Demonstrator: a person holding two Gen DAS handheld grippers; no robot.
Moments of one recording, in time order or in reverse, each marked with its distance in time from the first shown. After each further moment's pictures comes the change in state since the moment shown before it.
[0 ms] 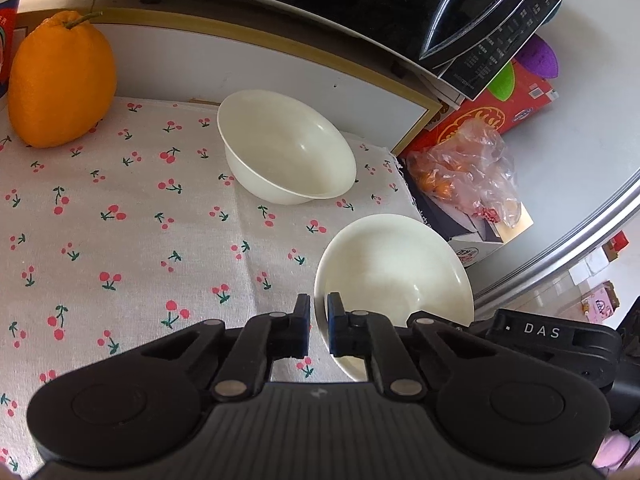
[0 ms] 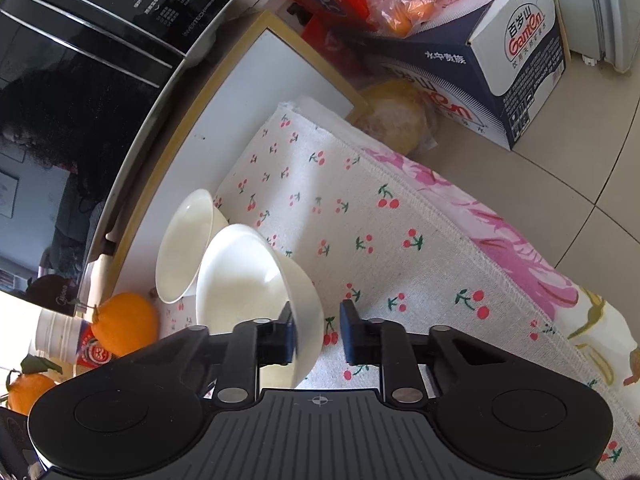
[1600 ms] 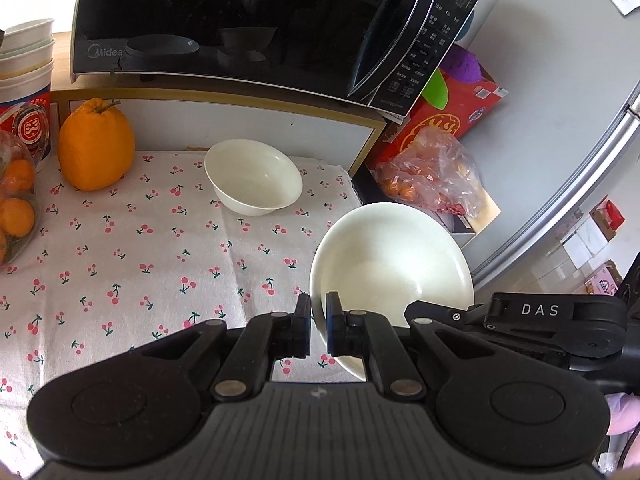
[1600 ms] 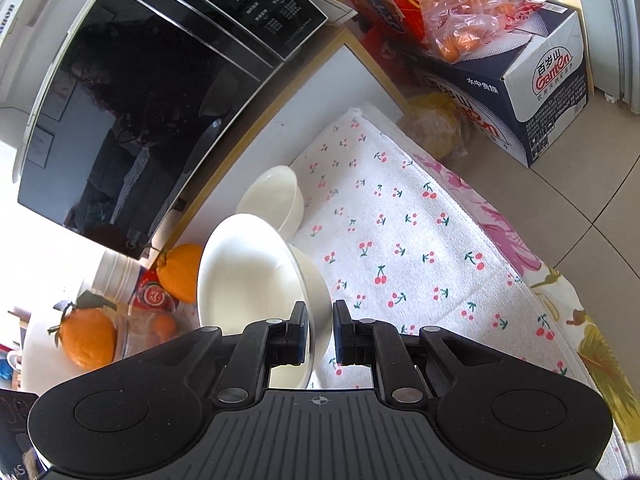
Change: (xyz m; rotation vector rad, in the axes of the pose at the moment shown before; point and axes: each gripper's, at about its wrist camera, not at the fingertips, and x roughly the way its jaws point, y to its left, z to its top) left arm -0.092 -0.044 -0.022 0.102 -0.057 0.031; right arm -0.092 0.036 -0.017 -0.131 0.043 0.061
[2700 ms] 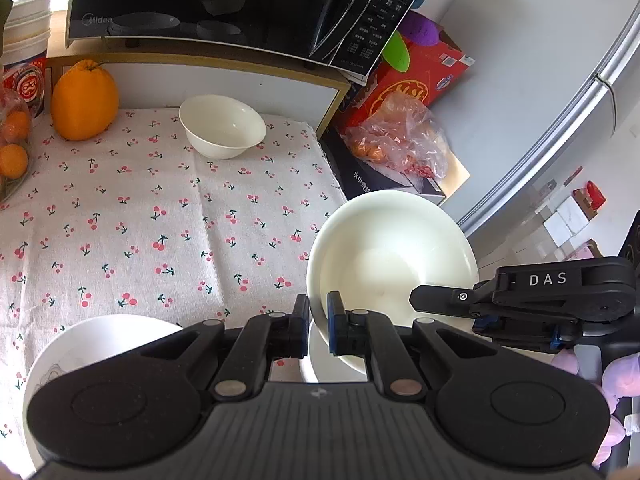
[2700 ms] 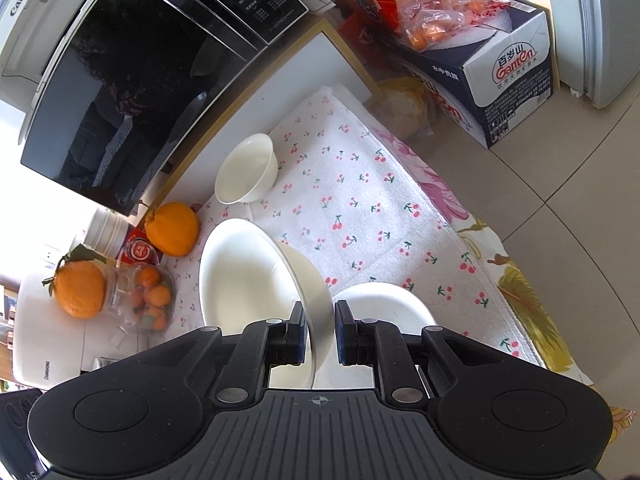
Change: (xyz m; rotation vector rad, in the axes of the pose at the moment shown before) left arm -0.021 -0.024 -0.047 0.005 0.064 -0.060; right arm -0.059 -0.010 -0.023 -0.028 0.074 -0.090
